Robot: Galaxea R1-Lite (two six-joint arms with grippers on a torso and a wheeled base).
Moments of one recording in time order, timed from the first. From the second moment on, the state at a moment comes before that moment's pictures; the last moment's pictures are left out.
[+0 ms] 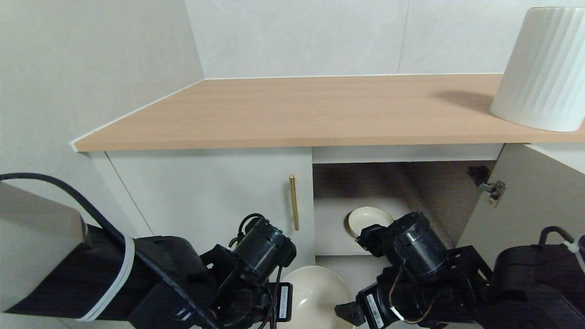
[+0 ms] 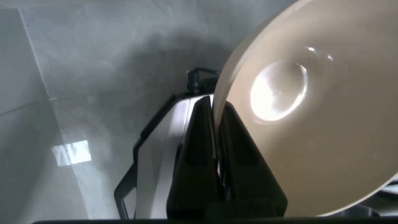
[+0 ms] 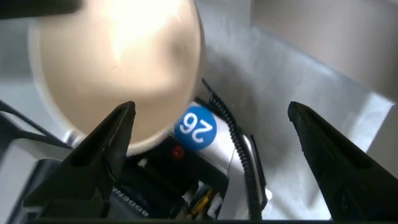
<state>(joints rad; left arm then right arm) -0.76 1.90 -0.86 0.07 0.13 -0.67 0.83 1.85 -0.80 -0.23 -0.02 0.31</state>
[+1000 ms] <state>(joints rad) -0.77 1.91 -0.86 0.06 0.13 -0.67 0.83 1.96 -0.80 -0.32 -0.07 0.34</state>
